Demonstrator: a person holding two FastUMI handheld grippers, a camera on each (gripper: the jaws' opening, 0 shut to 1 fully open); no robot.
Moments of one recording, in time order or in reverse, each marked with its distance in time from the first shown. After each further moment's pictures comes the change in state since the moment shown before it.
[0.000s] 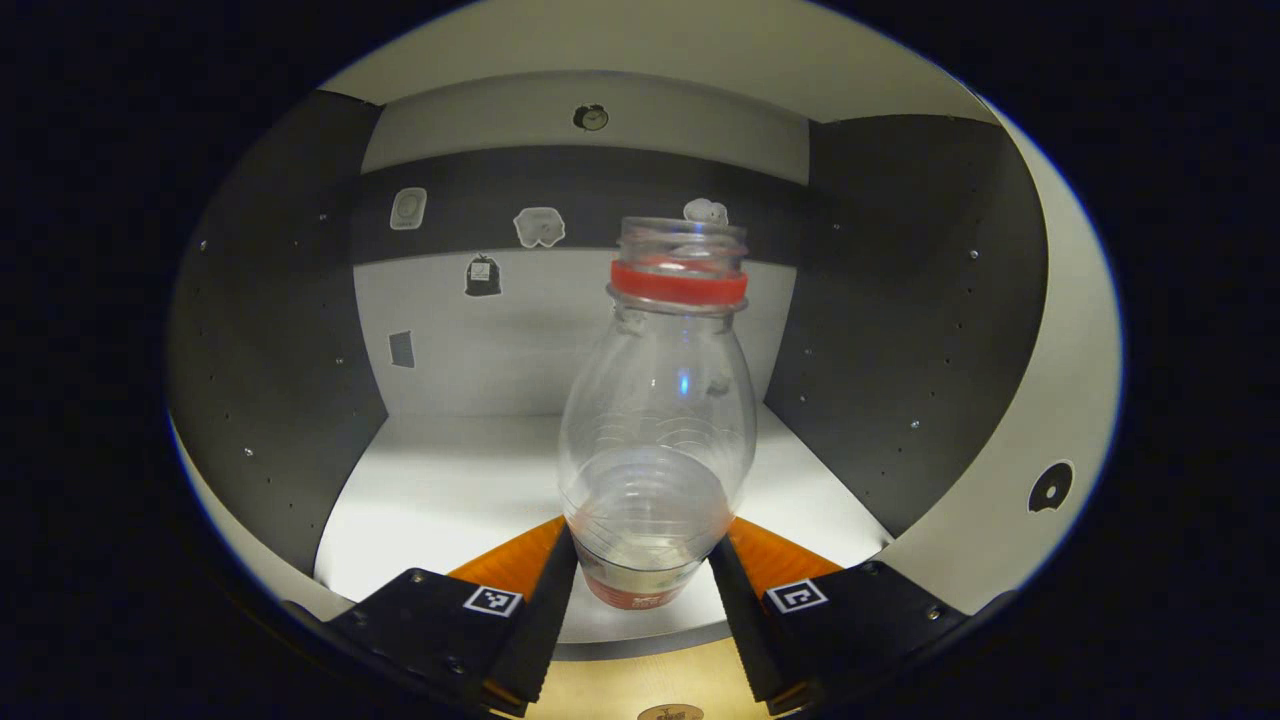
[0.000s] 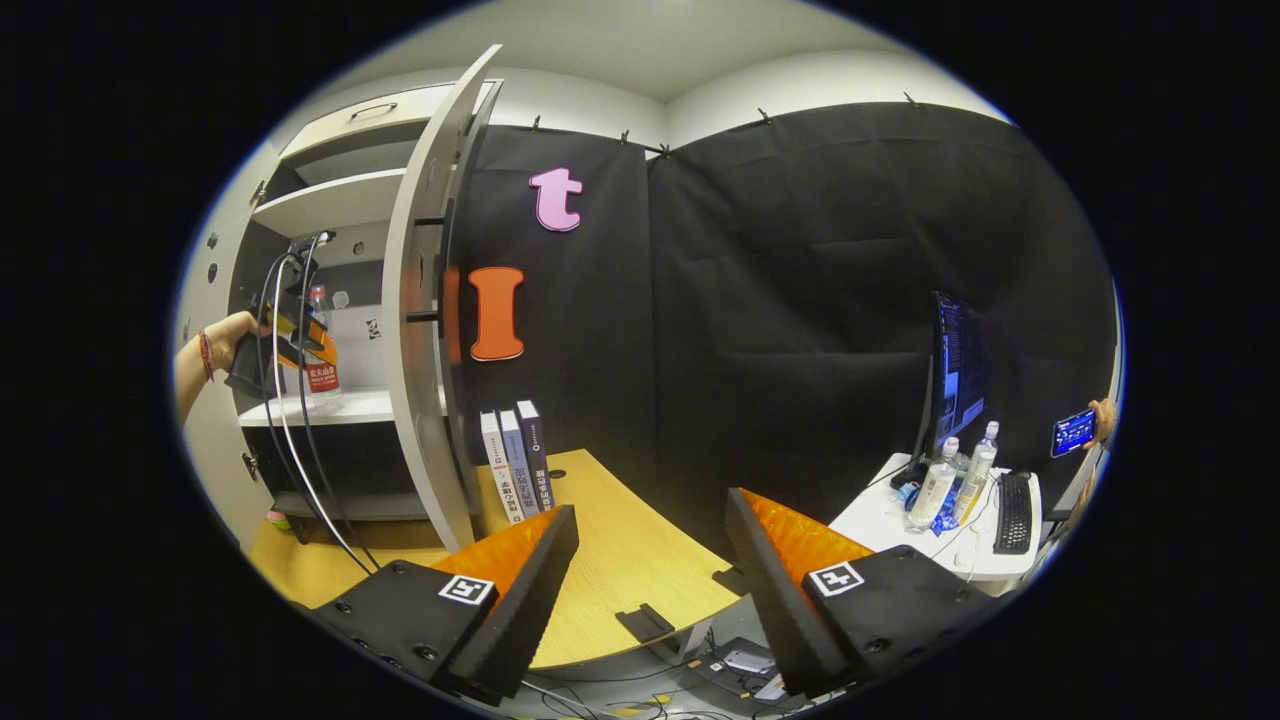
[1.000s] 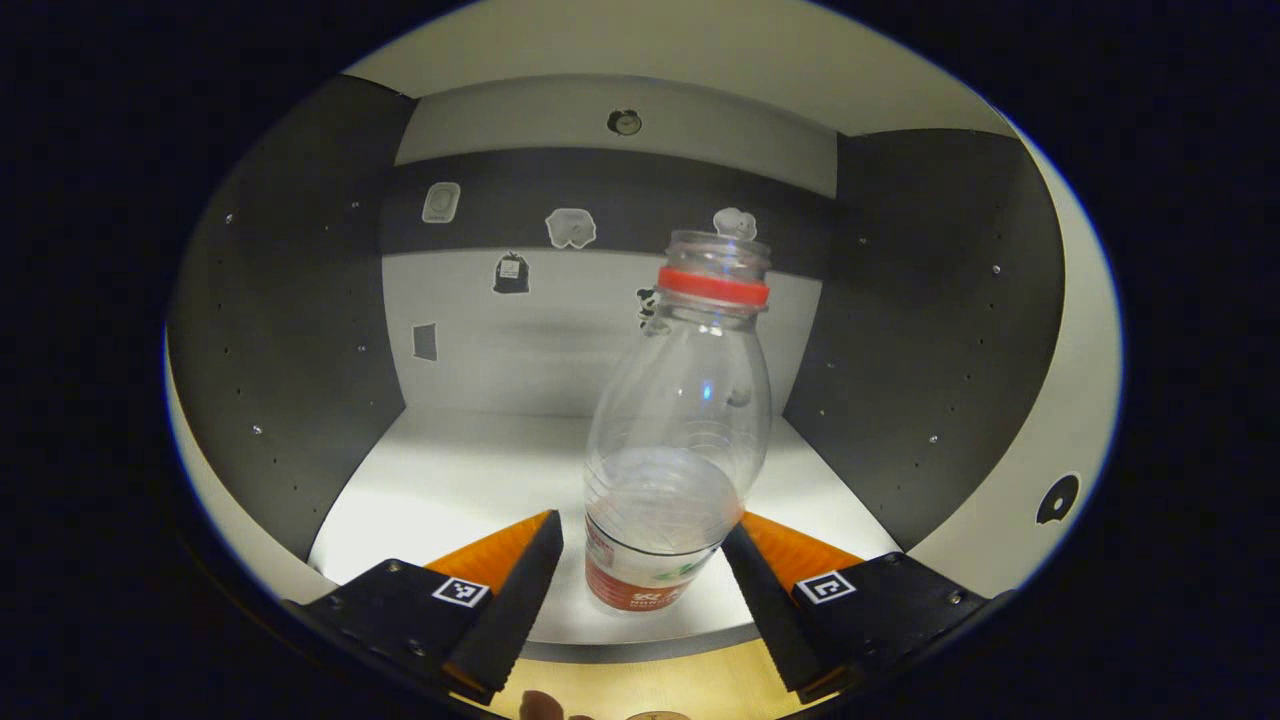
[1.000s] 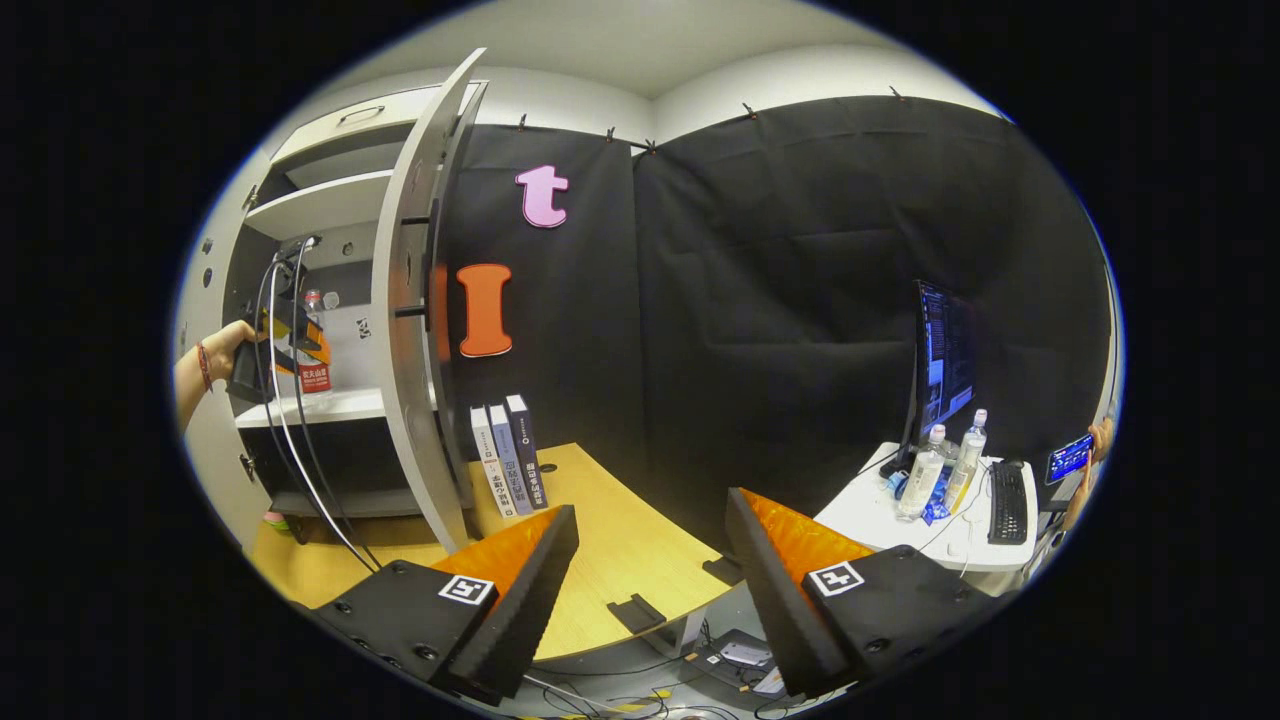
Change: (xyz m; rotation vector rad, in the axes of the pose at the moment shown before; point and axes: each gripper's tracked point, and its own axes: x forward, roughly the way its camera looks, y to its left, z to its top) left arm -0.008 0.011 0.011 -0.036 -0.084 0.060; right arm -0.005 -0.013 -0.012 0.018 0.006 -0.017
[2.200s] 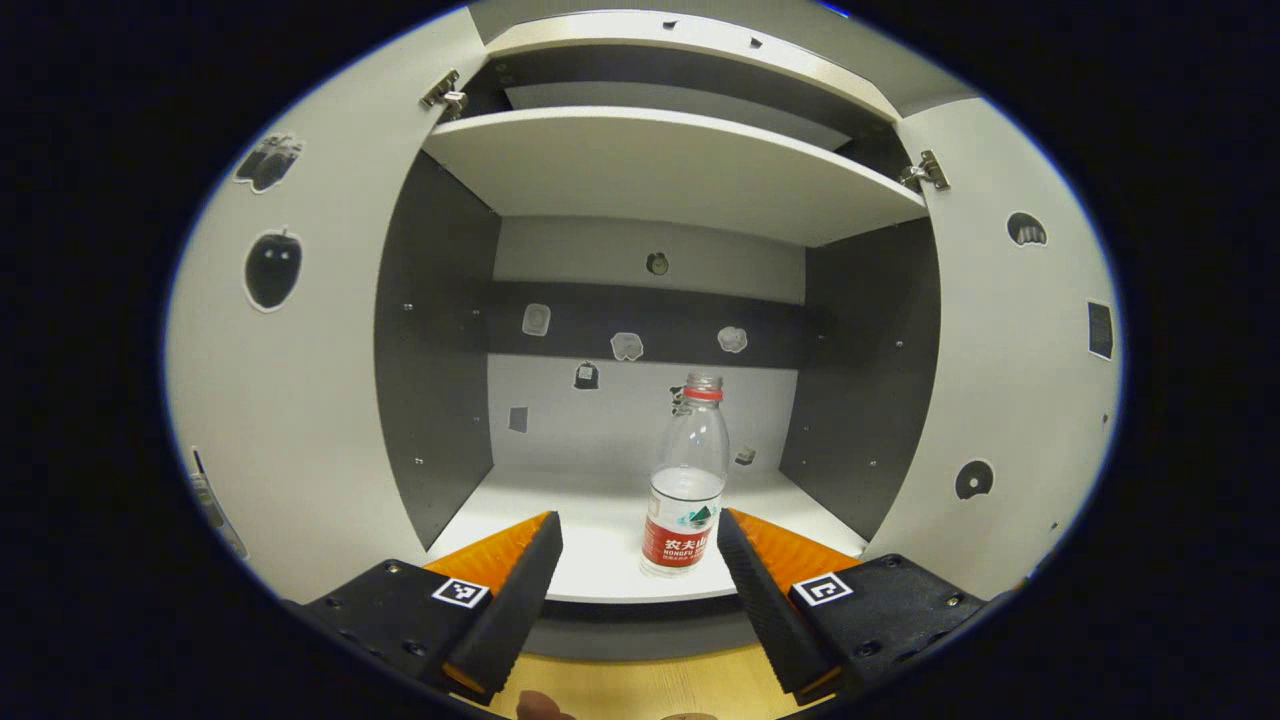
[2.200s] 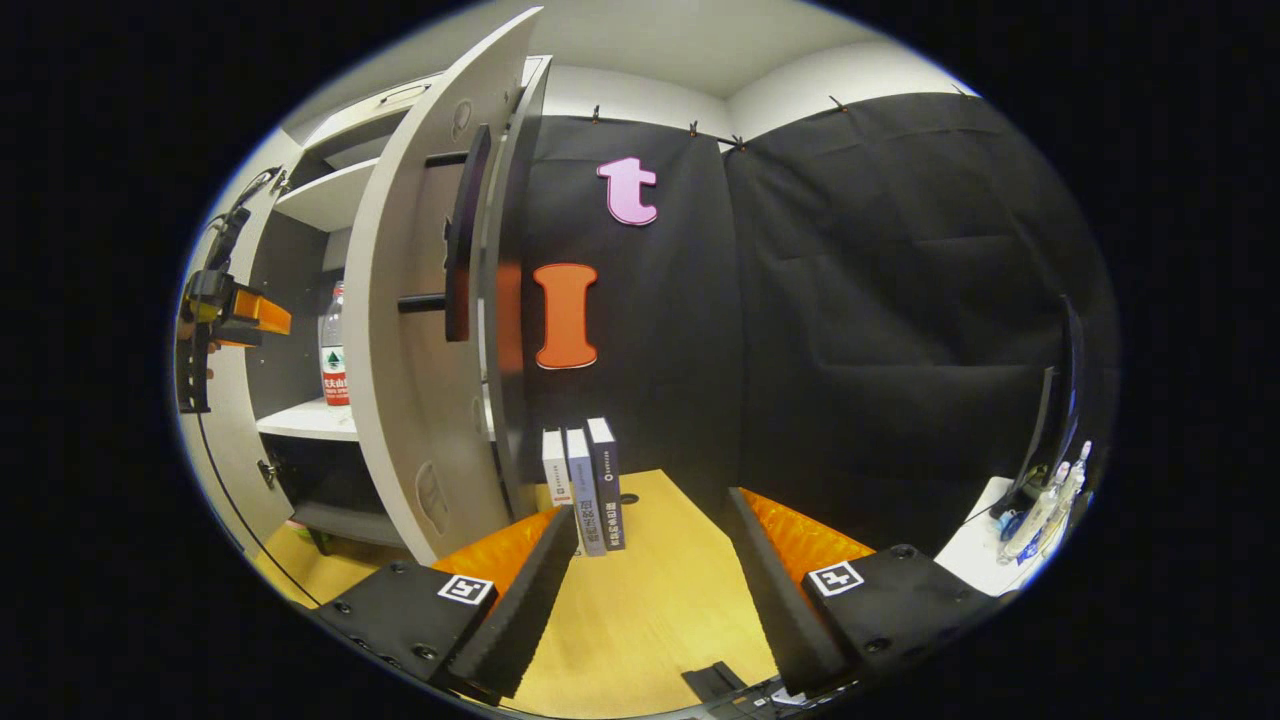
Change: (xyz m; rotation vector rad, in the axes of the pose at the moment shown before) left arm -0.165 0.033 0.021 0.027 -0.301 0.059; right arm 0.136 0.114 0.017 -0.030 -0.026 0.282
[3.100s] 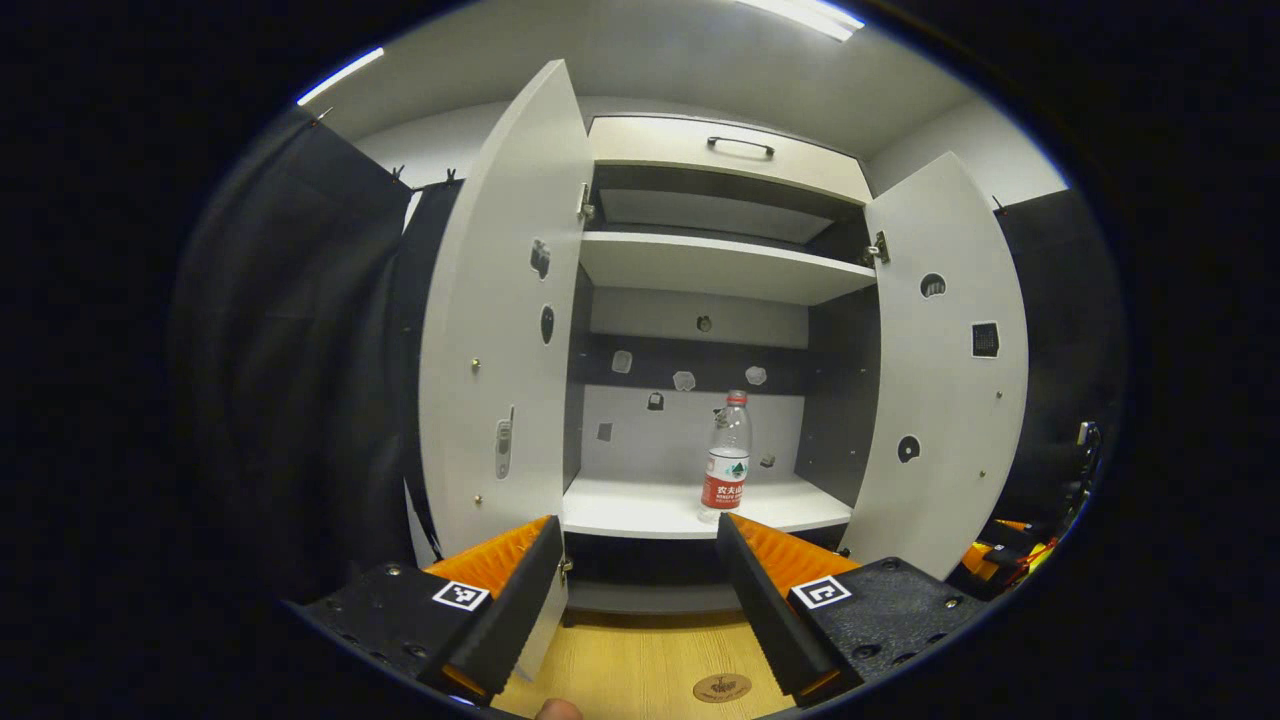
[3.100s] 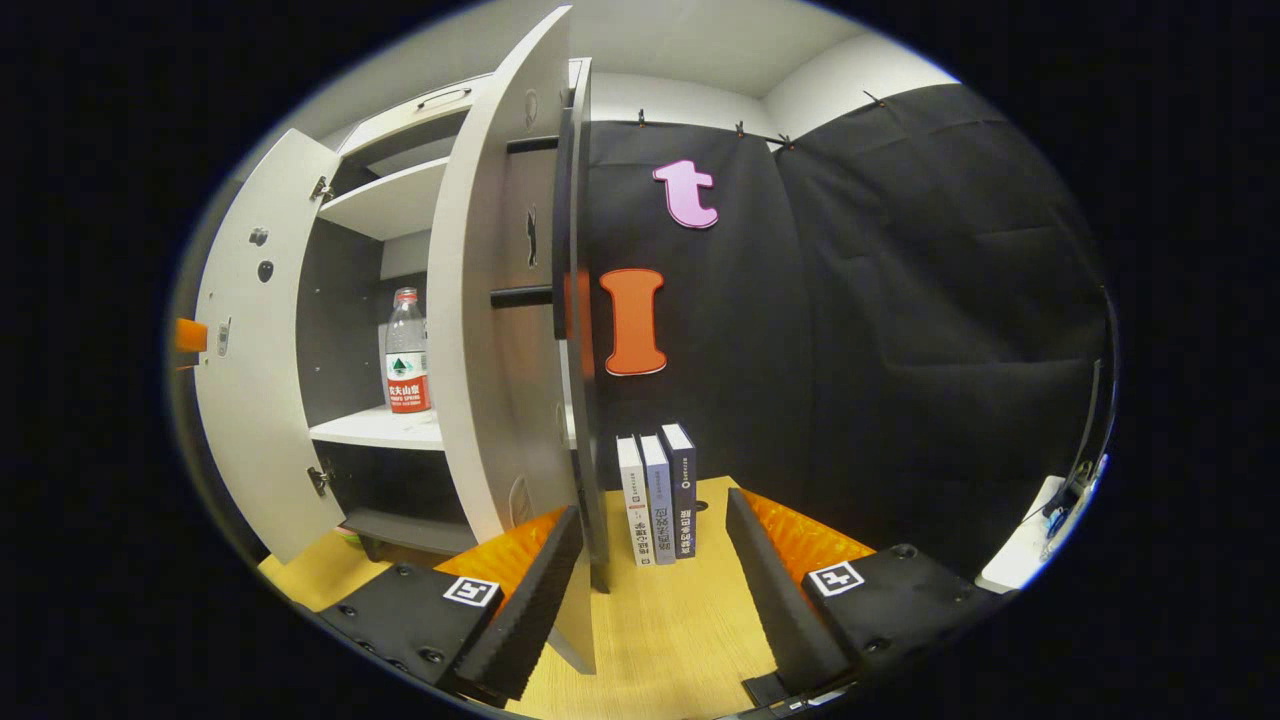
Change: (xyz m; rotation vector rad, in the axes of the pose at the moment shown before) left arm -0.201 0.065 -0.007 -0.019 -0.126 0.116; right arm 0.007 0.065 0.002 -0.006 -0.020 0.174
